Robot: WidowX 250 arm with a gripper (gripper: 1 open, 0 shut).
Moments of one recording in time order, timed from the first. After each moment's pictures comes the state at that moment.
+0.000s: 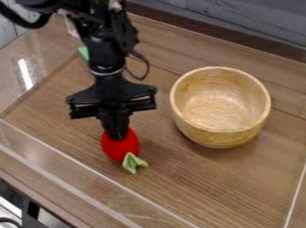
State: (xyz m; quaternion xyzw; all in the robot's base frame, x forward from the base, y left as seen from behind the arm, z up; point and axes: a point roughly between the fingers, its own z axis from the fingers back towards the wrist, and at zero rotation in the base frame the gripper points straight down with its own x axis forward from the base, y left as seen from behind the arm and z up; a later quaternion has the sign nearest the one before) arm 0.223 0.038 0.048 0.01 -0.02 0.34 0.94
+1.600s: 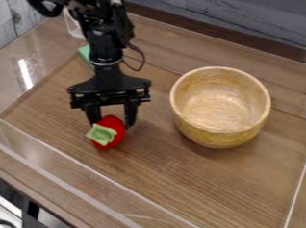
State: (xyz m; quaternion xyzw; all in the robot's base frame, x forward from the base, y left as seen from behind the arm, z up) arm 0.240 0.074 0.032 0.01 0.00 0.35 0.94
